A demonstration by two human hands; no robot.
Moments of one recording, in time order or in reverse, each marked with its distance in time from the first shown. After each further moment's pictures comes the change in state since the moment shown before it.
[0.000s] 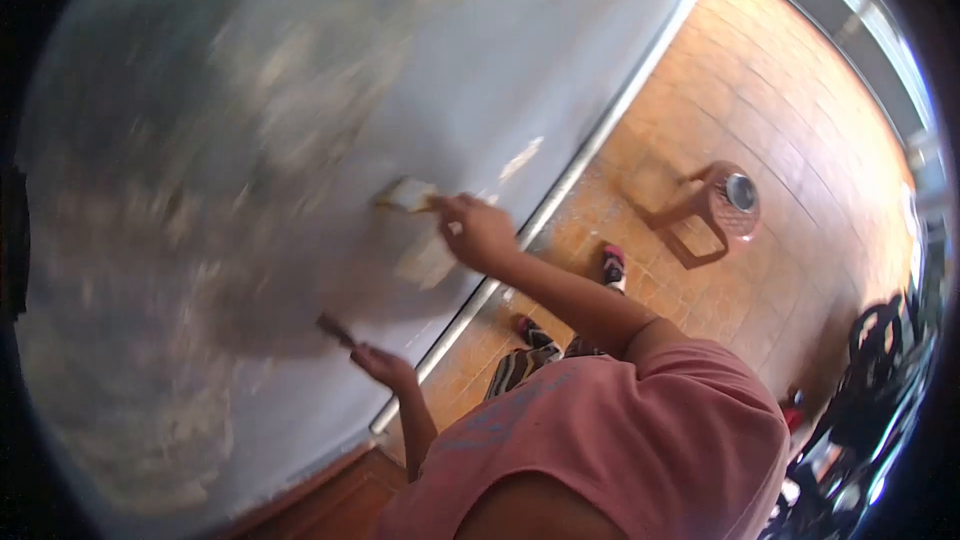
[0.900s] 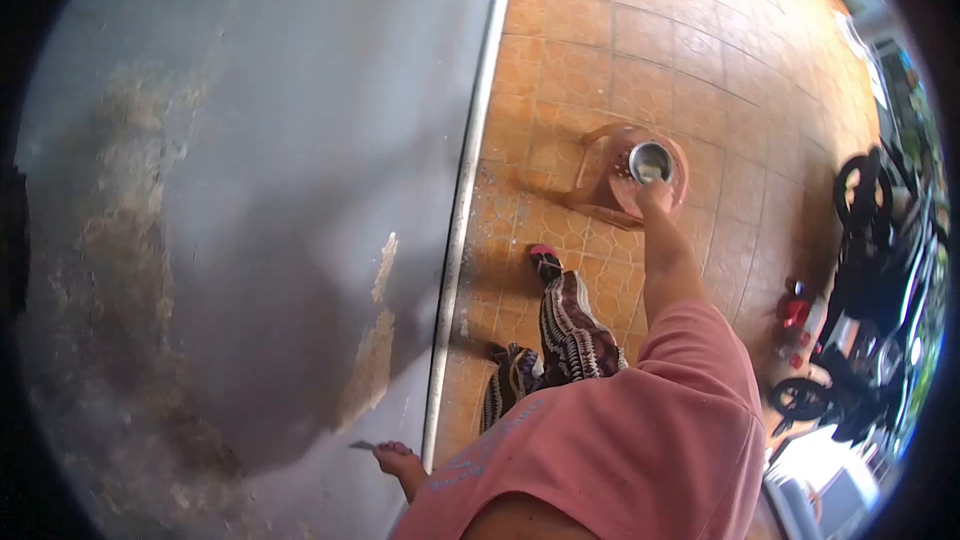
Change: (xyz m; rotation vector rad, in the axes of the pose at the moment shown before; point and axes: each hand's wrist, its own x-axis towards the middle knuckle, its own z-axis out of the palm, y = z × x) left_hand -0.028 0.101 0.157 -0.262 0.055 -1.250; right_hand -0.183 0.577 -0.335 -0.650 0.152 1.671
